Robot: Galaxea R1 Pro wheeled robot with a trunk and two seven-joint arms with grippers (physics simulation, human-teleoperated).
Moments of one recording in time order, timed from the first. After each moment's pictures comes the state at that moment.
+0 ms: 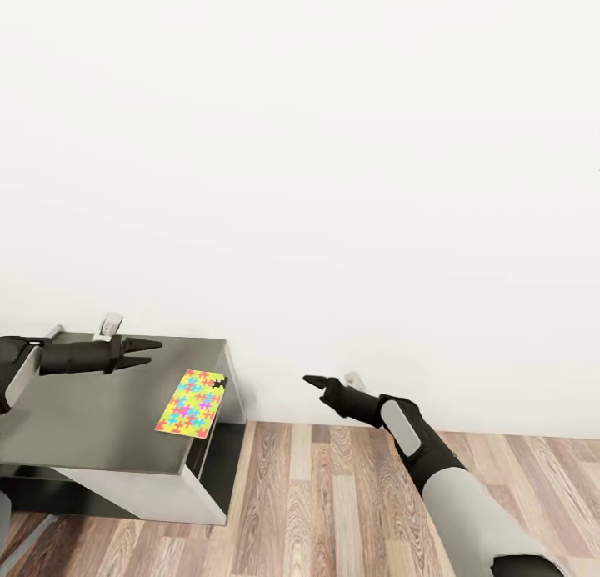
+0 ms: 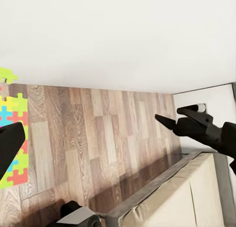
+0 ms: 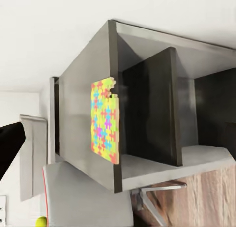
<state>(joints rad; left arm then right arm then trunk) -0.95 0.56 -0.03 -0.67 0.24 0.99 -1.26 -0.73 0.08 0.02 -0.65 -0.72 0.66 0.44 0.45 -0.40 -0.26</state>
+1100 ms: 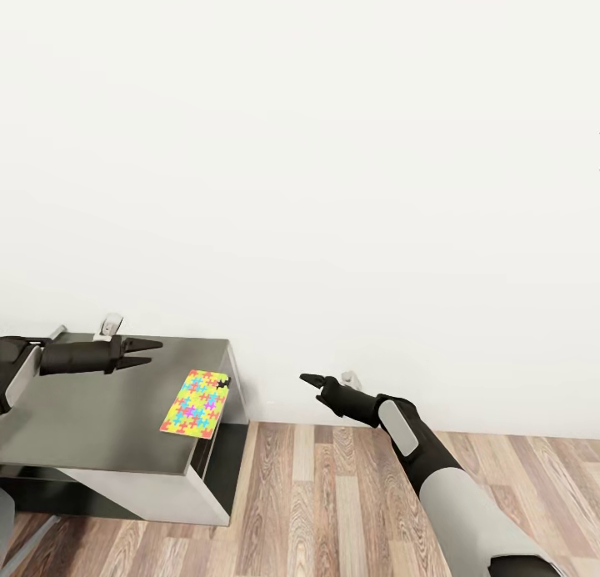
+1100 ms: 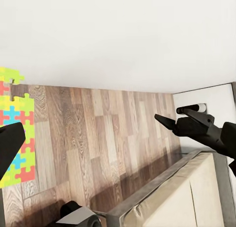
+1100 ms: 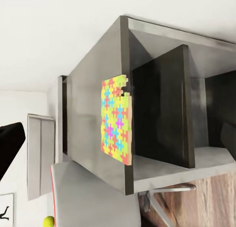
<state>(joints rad) -0.95 0.56 -0.03 -0.67 0.24 0.99 -1.26 -0.73 0.10 0.01 -0.65 -0.71 0.65 0.46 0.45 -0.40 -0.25</state>
